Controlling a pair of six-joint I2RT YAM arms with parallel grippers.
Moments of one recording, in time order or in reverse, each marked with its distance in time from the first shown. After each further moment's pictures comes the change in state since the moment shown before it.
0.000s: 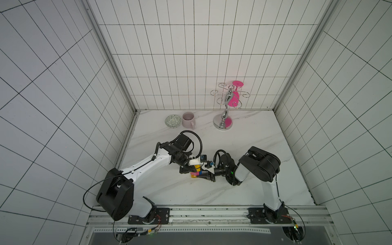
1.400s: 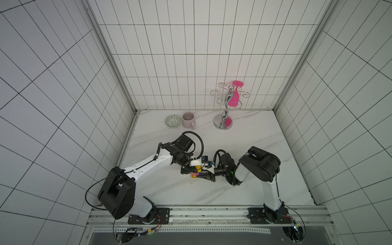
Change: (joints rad) left arm -0.022 0.027 0.002 0.023 0.005 0.003; right arm 0.000 0.000 0.002 -0.003 -0.001 0.001
